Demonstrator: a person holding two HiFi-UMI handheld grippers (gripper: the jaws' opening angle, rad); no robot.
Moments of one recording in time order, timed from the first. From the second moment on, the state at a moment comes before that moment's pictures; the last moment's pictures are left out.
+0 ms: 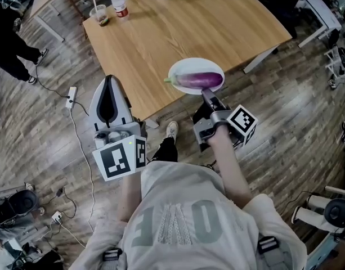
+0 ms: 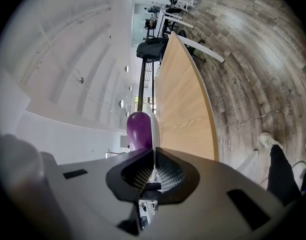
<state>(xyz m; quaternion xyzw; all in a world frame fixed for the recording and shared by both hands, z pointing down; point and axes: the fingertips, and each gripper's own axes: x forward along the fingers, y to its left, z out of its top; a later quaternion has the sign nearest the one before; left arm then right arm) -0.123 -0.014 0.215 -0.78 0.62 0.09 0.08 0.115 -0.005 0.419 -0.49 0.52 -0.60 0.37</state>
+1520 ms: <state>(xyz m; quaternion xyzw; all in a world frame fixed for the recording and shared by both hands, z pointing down) -0.138 -0.213 0.236 -0.77 0.63 0.06 0.07 0.094 -0.188 0.436 -0.49 0.51 -0.62 0.34</state>
